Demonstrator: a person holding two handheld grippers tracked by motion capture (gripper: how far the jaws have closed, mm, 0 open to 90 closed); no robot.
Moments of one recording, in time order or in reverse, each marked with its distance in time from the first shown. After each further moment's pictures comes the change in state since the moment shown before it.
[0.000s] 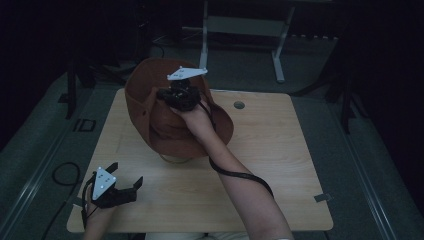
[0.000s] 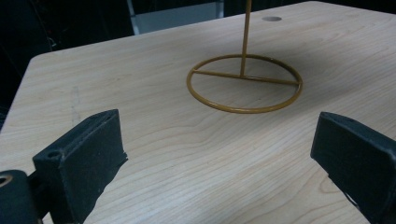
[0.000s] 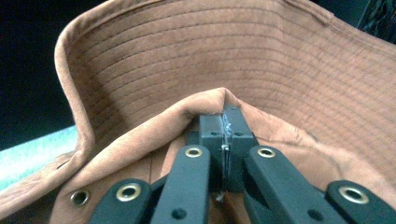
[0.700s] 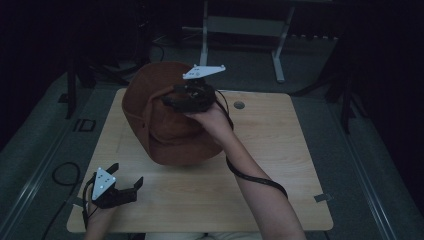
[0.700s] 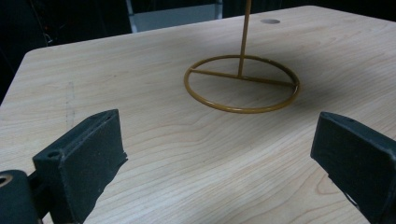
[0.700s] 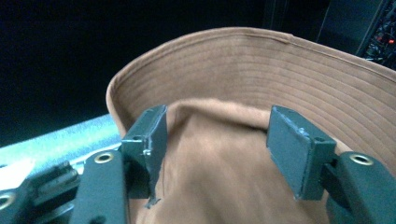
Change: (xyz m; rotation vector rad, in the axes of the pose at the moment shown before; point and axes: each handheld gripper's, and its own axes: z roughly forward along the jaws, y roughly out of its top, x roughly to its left) left arm 0.000 -0.003 0.002 -0.007 -0.009 -0.028; right arm -0.009 0.003 -0.048 0.000 0.058 -0.010
